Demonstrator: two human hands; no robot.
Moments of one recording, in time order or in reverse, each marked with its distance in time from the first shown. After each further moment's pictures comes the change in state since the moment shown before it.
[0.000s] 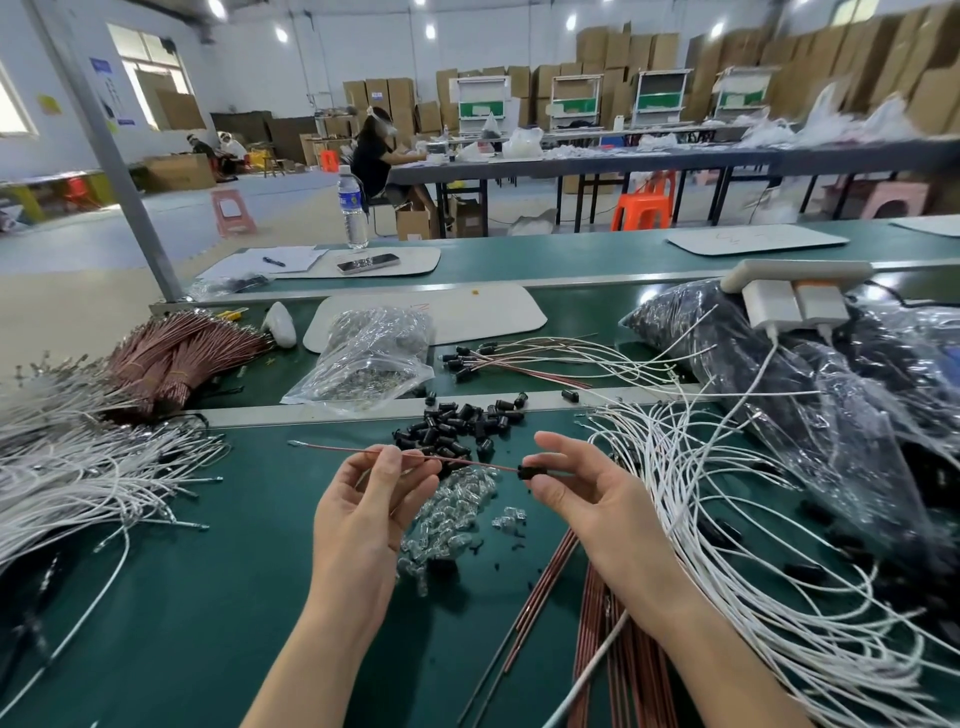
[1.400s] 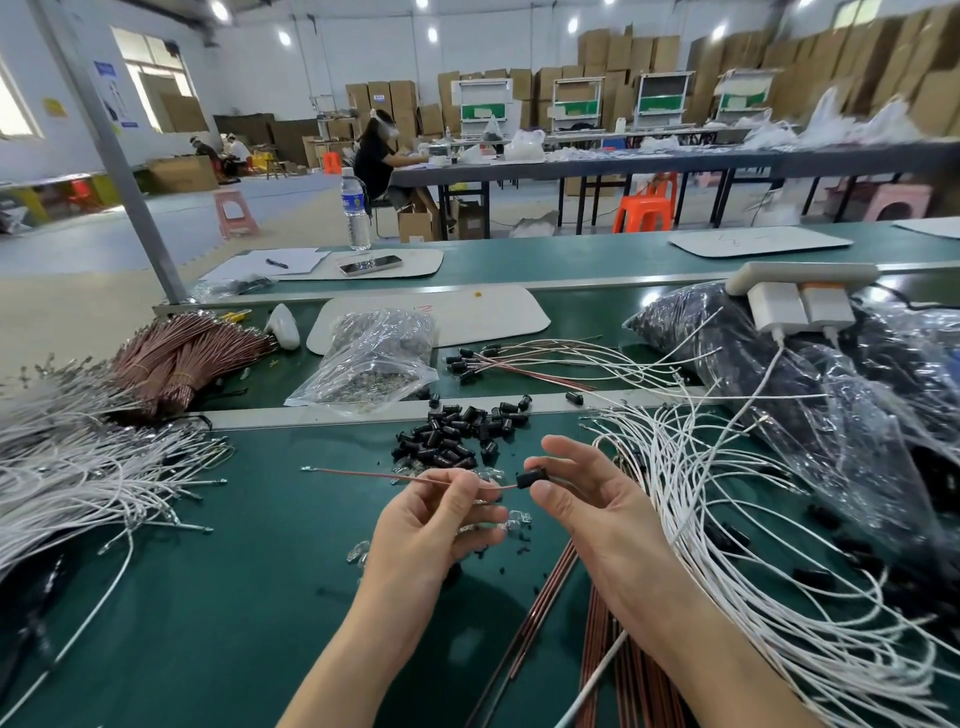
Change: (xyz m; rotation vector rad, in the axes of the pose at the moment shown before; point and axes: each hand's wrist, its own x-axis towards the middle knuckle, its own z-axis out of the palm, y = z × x) left_hand -0.022 -0.014 0.017 0.261 -0.224 -0.085; right_hand -0.004 -0.004 0.012 0.409 -0.027 0.054
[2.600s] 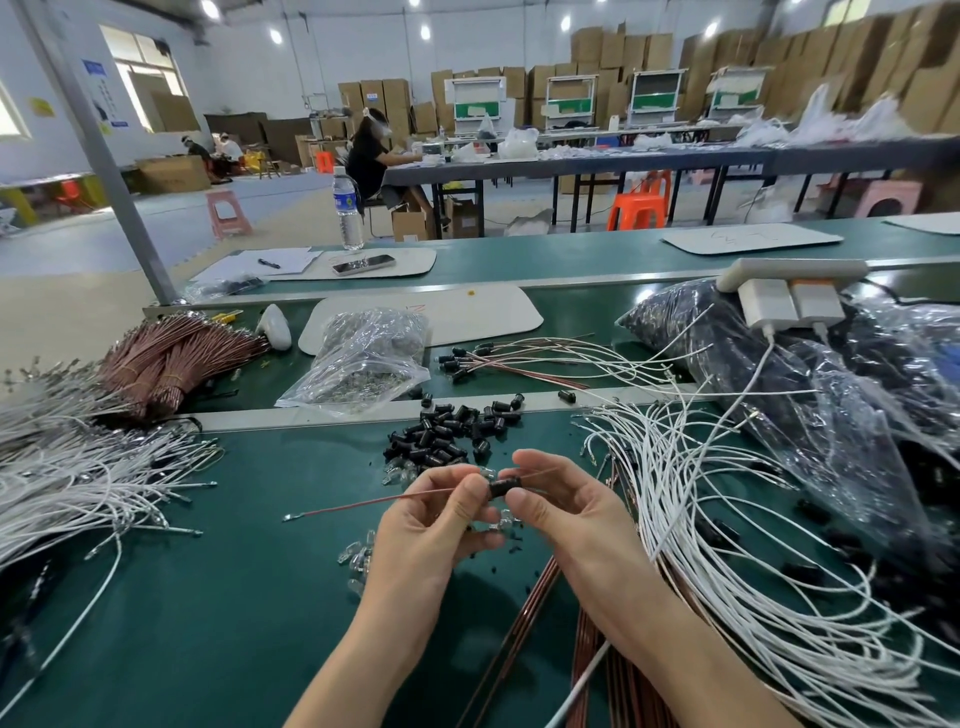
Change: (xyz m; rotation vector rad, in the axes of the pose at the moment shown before) left_hand -0.001 -0.003 0.007 0.017 -0.030 0.027; right_hand -0.005 0.002 0.008 -0.055 -0.037 0.046
